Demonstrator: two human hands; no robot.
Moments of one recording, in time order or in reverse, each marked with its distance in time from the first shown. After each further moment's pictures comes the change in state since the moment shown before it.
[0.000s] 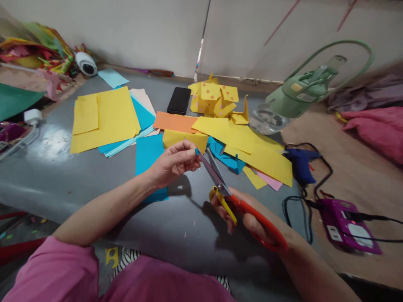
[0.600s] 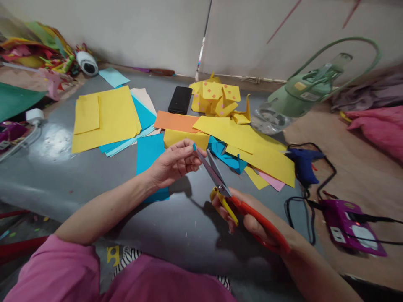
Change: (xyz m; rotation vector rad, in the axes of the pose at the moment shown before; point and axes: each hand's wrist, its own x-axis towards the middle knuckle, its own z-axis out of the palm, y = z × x) left_hand -0.002 0.004 0.002 -0.106 -0.028 -0.028; right_hand -0.001 0.007 0.000 -0.025 0.008 -0.016
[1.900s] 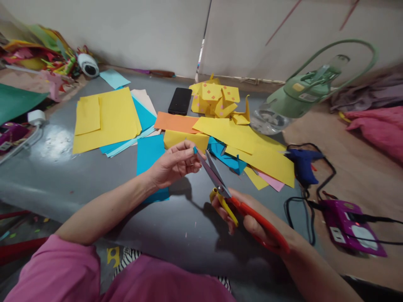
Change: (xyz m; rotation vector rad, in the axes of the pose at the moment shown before) left_hand 0.001 -0.002 0.000 0.029 -0.003 -0.001; right_hand 0.000 0.004 0.000 0.003 0.006 0.016
